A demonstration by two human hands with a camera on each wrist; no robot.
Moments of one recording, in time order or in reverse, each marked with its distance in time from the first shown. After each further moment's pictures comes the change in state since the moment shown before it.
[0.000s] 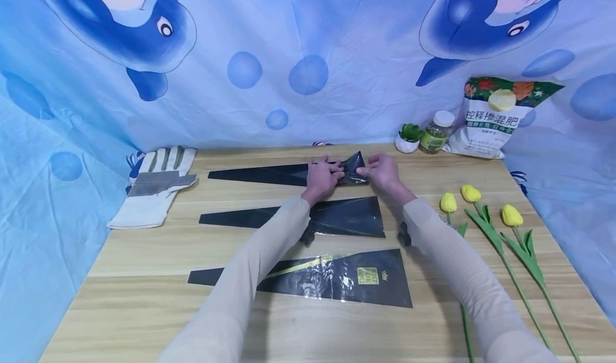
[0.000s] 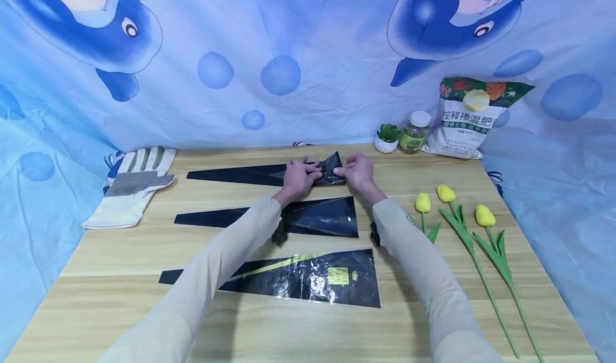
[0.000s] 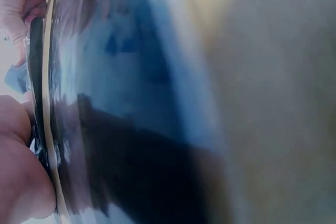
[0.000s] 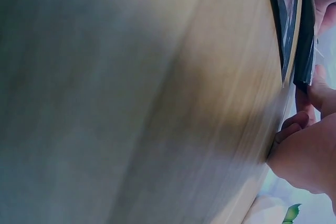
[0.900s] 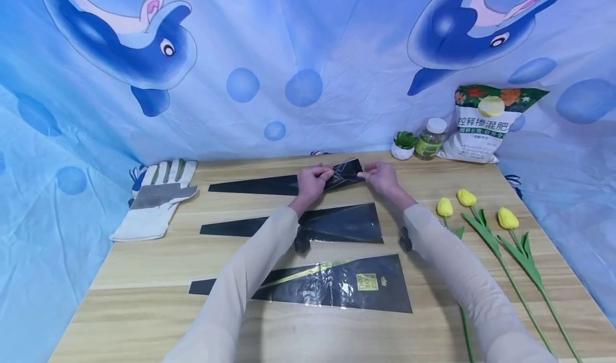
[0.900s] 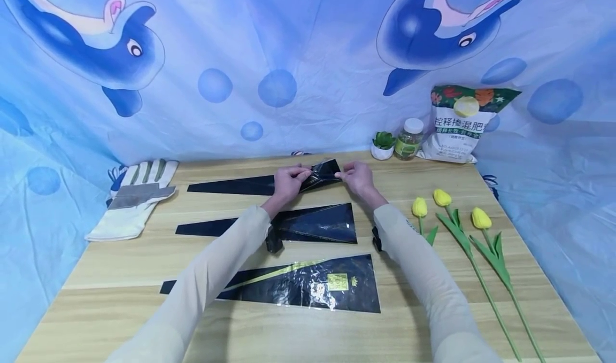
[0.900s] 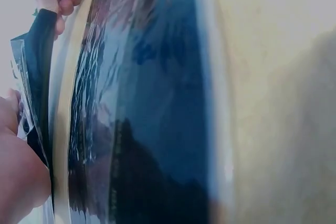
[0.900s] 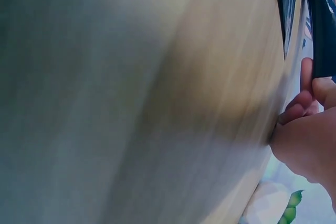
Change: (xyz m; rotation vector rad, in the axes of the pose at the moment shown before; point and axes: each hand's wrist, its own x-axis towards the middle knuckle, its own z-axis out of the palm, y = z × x) left_hand -0.009 -0.012 -0.010 -0.505 0.276 -0.015; right_hand 0.001 0.006 -0.008 -0.024 -0.058 -0.046
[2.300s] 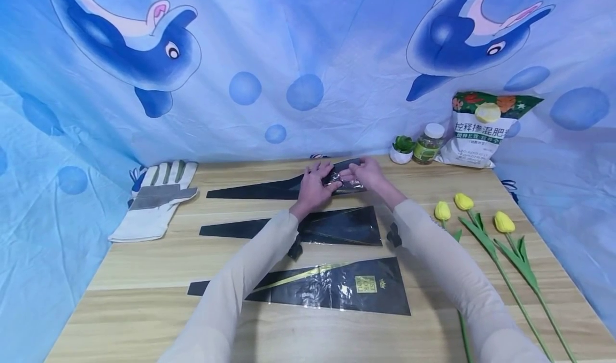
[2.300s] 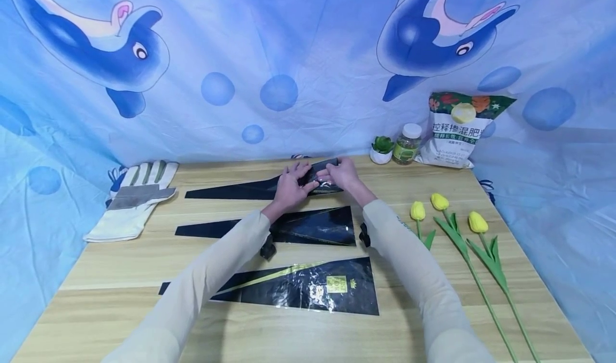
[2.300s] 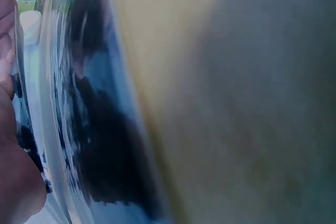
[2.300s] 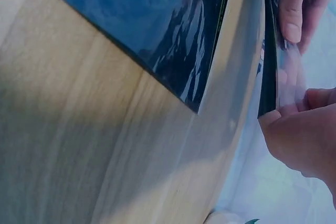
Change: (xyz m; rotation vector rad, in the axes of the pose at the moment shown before) left_hand -0.007 0.003 -0.004 0.426 -0.140 0.303; right_hand 0.000 -0.050 0.017 0.434 -0.156 0.077
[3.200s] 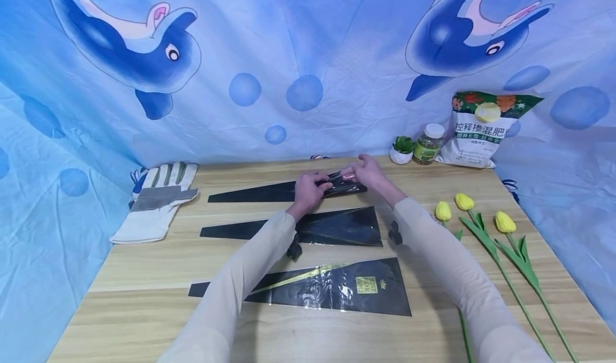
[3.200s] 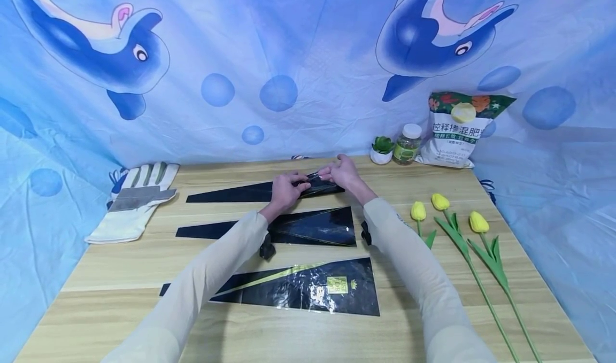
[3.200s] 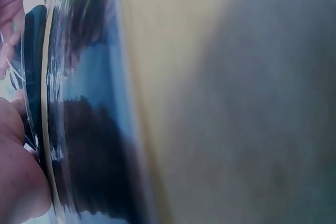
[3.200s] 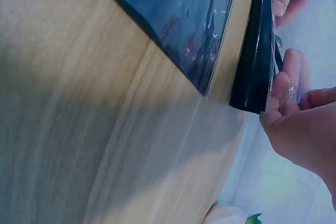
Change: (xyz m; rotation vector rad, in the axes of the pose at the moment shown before) left_hand -0.003 -0.009 -0.002 -0.070 0.006 -0.201; right_hand 0.002 0.000 -0.007 -0.211 0.036 -0.023
